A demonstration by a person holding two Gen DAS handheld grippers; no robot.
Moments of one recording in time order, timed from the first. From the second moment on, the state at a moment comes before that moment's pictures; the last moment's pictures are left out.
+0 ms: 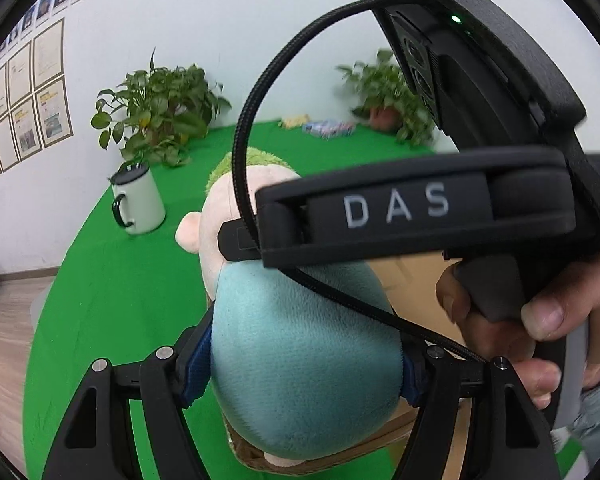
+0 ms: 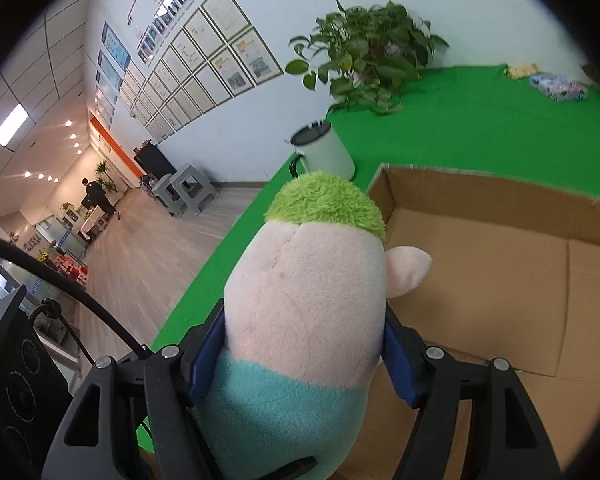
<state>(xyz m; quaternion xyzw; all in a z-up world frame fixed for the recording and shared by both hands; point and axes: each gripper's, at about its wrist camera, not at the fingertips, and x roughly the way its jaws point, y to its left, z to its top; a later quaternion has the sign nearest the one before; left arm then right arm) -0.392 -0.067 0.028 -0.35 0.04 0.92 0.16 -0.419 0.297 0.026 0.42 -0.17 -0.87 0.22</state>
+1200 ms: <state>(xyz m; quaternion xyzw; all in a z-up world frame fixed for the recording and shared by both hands) -0.234 -0.122 0.028 -0.30 -0.01 0.95 0.04 -0.384 0.310 0.013 0.43 -0.27 -0.84 0.20</state>
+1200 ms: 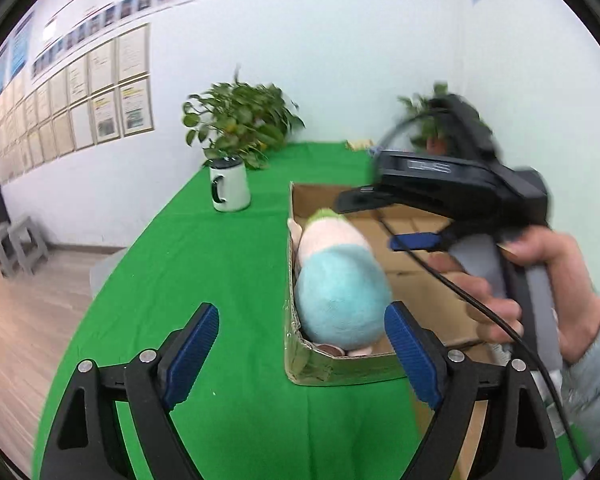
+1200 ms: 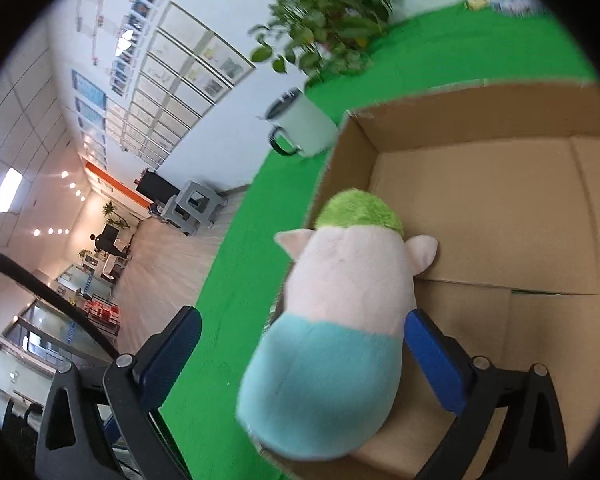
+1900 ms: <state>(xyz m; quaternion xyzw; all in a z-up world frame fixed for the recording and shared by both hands) -0.128 -0.060 0.024 -0.30 -0.04 0.95 0.12 -0.097 0.358 0.038 0.34 -0.10 -0.94 -0.02</state>
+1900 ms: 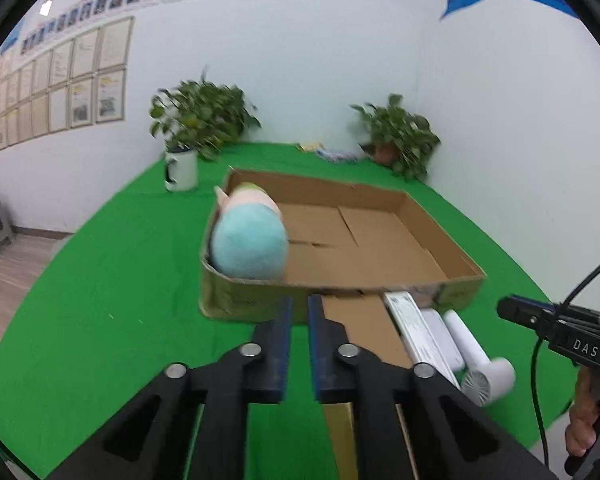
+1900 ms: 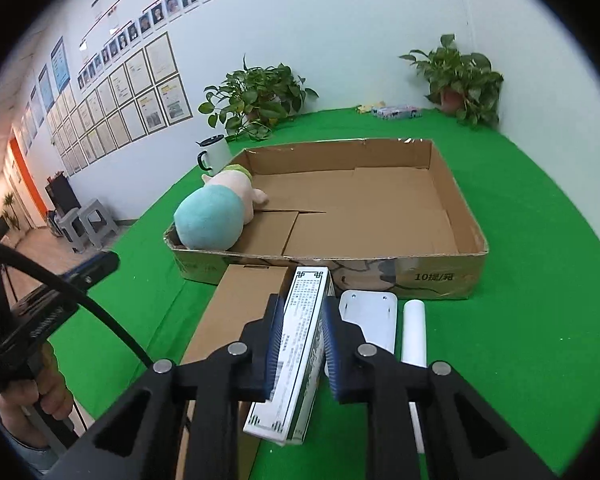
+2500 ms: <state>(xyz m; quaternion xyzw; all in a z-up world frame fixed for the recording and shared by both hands) -0.068 -0.062 0.058 -0.33 -0.09 0.91 0.21 -0.007 0.312 0.031 0.33 -0.14 -0.92 0.17</state>
